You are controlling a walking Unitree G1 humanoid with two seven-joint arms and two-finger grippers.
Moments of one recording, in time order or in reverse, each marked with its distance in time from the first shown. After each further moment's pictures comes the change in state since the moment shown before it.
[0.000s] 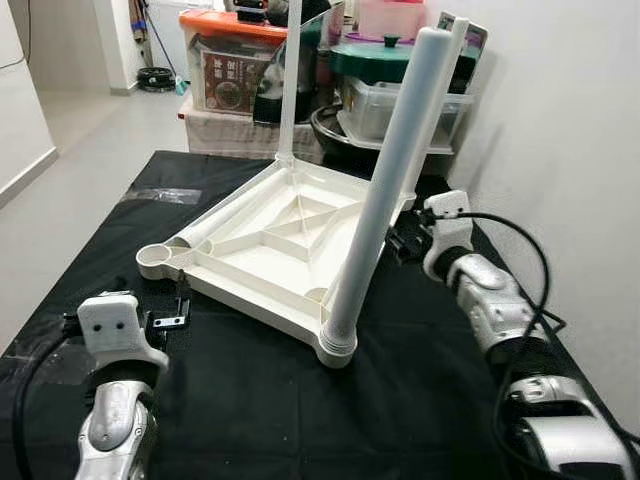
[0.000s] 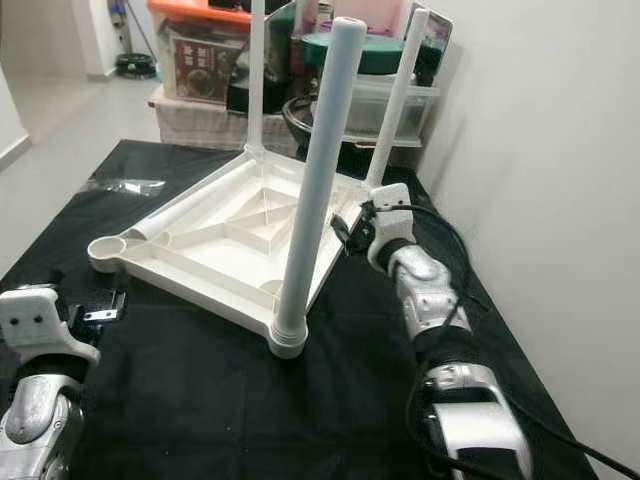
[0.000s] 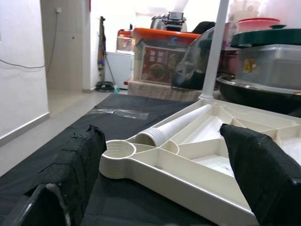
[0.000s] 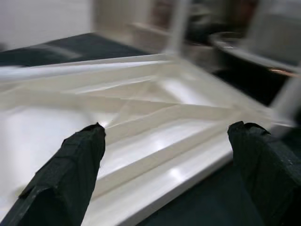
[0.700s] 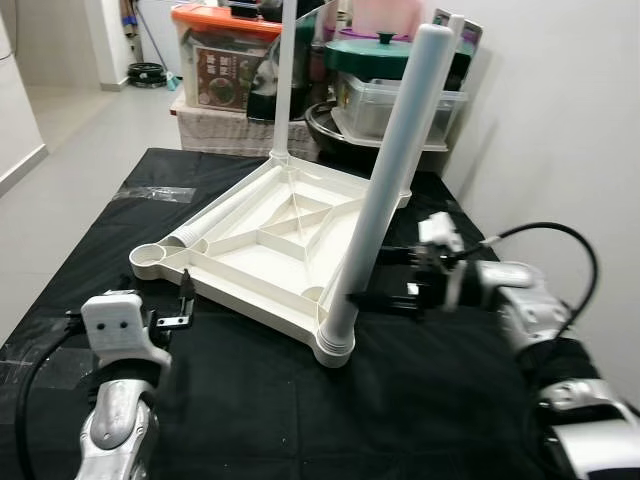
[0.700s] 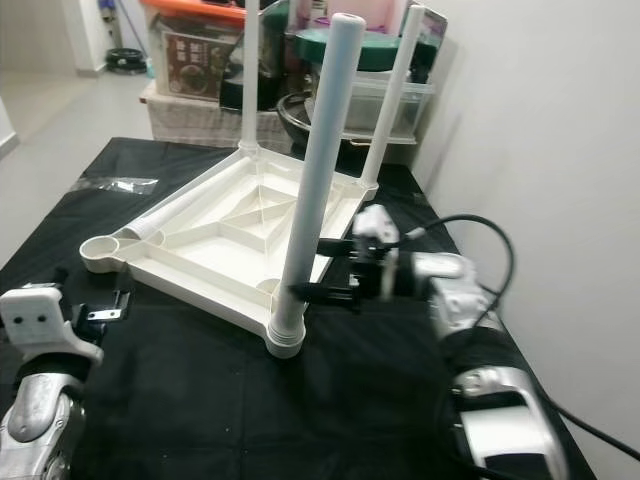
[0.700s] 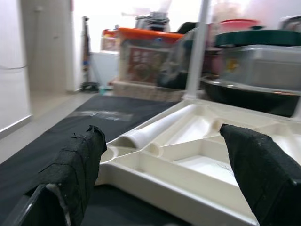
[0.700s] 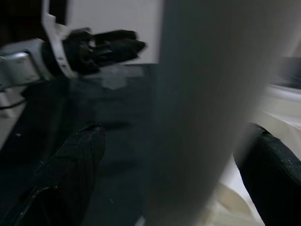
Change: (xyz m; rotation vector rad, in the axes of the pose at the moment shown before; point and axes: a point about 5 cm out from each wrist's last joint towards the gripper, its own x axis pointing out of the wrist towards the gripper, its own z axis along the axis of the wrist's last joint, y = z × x) left arm 0.004 -0.005 0.003 -0.003 -0.016 -0.033; right arm 0.003 0.056 0.019 -0.038 -0.081 0.832
